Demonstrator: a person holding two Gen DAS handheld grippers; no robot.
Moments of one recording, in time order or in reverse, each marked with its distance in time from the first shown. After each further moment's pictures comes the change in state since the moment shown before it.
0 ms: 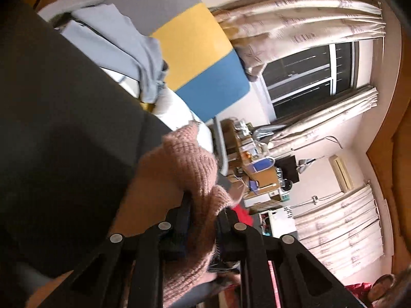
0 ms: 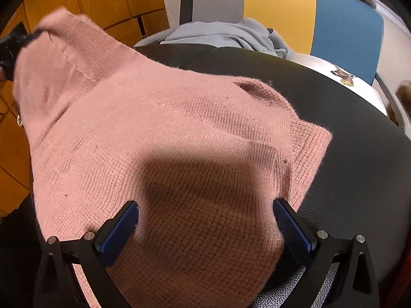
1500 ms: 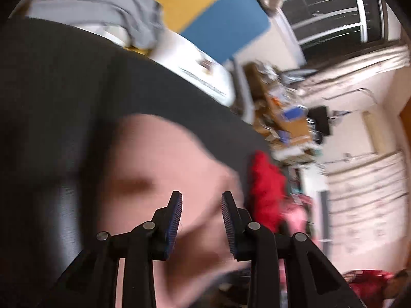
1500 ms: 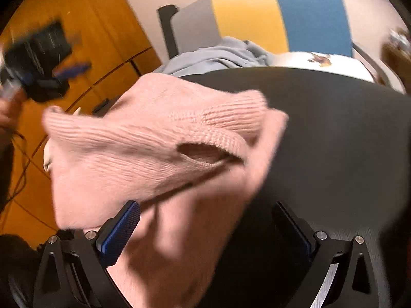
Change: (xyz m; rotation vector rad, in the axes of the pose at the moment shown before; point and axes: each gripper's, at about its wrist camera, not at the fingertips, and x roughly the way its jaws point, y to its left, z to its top) left arm 0.114 -0.033 -0.034 0.078 0.254 0.256; right arm -0.042 -0.036 -0.028 0.255 -0.150 0.131
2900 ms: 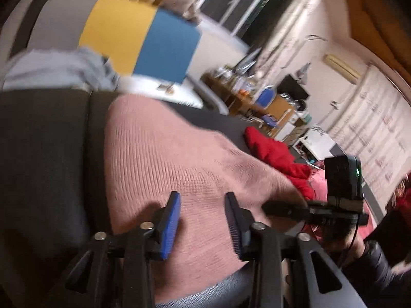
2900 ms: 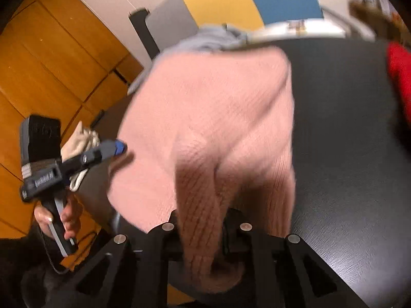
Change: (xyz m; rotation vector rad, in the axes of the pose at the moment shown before) left arm 0.010 0.003 -0.133 0.534 -0.181 -0.017; right arm -0.028 0.071 -0.035 0.180 -0.007 -0.049
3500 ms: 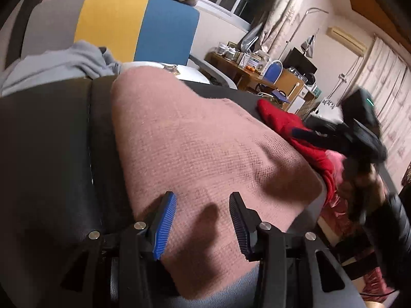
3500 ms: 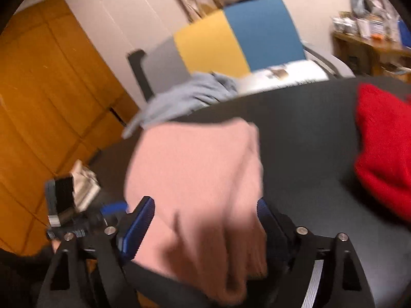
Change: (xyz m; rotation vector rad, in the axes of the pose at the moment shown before) left arm 0.031 -0.003 -0.010 0.058 0.100 0.075; right arm -0.043 -0.043 0.036 0.032 -0.194 0.015
